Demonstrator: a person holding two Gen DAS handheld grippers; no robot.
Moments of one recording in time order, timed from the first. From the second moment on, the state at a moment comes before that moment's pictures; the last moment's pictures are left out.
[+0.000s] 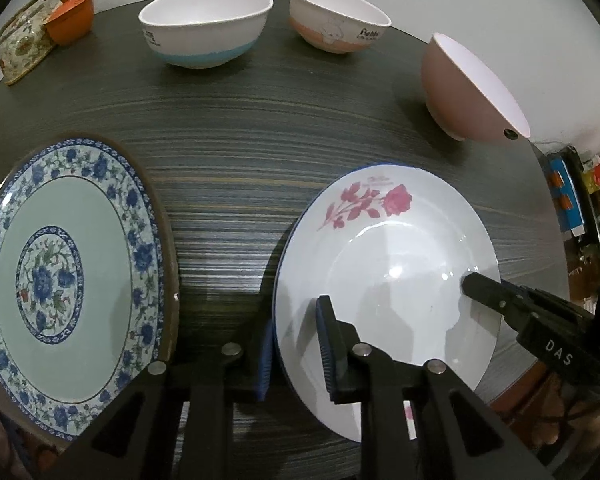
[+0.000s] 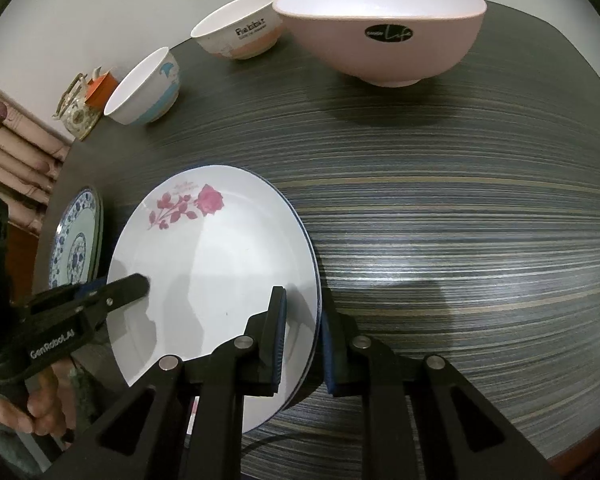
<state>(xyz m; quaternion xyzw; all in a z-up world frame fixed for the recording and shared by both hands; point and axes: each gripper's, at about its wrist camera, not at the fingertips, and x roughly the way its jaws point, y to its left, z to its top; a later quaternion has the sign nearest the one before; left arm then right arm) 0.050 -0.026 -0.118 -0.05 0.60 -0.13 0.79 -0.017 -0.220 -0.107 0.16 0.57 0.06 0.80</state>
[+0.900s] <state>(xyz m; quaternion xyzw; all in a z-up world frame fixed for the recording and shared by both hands) 0.049 0.081 -0.051 -0.08 0.54 -0.04 0.83 0.013 -0.156 -0.050 0.13 0.54 0.11 0.83</state>
